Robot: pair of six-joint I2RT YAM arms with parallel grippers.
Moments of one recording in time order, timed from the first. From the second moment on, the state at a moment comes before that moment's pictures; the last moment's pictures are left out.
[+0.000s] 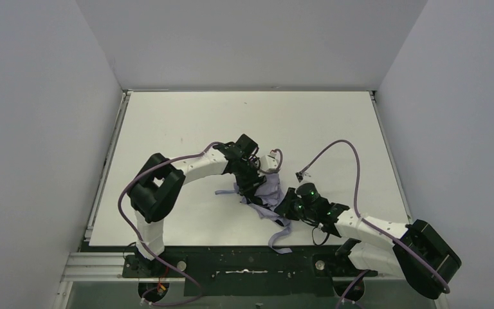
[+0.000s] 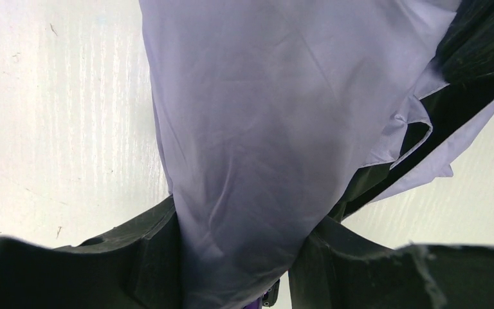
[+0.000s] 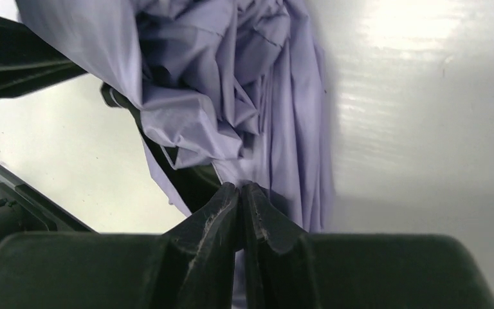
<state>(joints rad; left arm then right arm) -0.76 1.92 1.26 -0.47 0.38 0.49 0.72 1.11 0.28 0.09 -0.06 0.84</state>
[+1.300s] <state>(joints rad) -1.01 1.86 1.05 -0.03 -0.21 0.78 0.16 1.17 0.86 -0.35 -0.14 0.35</state>
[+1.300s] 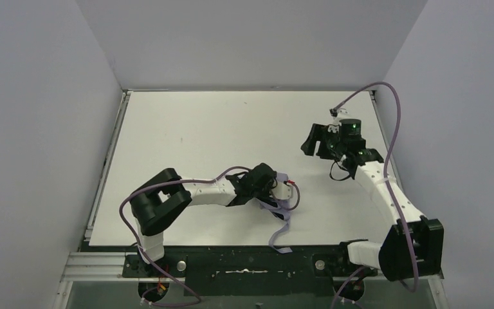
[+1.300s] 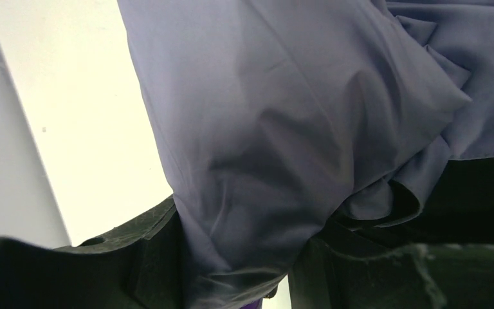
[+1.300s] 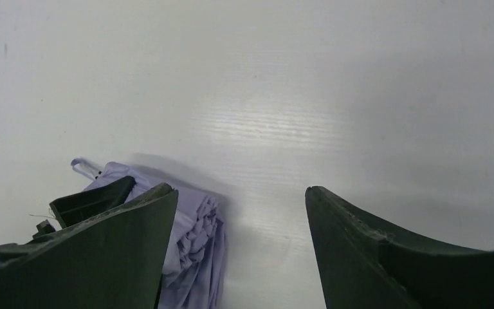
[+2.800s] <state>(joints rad) -1.07 1.90 0.86 0.44 -0.39 1.04 0.32 2.01 1.47 -1.07 -0.69 -0.66</state>
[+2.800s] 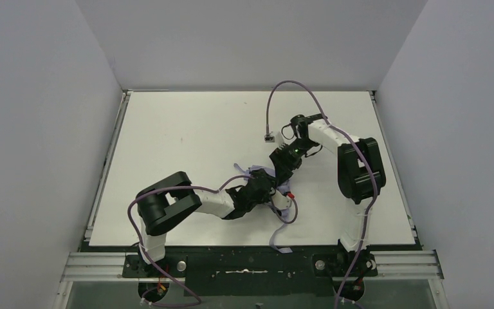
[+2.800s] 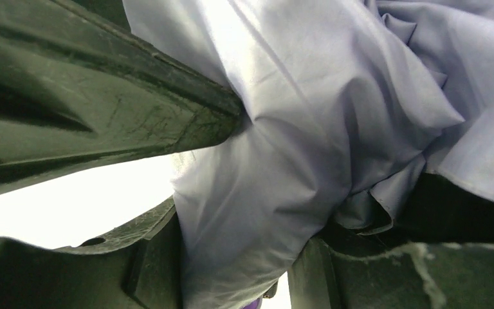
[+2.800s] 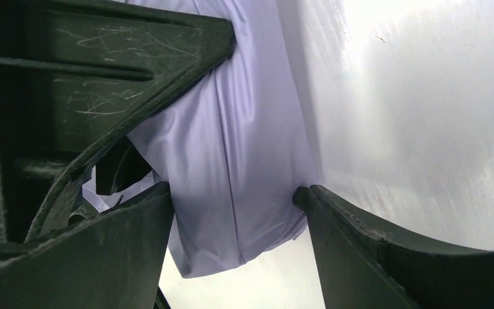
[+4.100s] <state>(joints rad) -0.92 1.12 0.71 0.12 -0.33 0.56 0.43 1.74 1.13 -0.68 -0.47 -0.49</state>
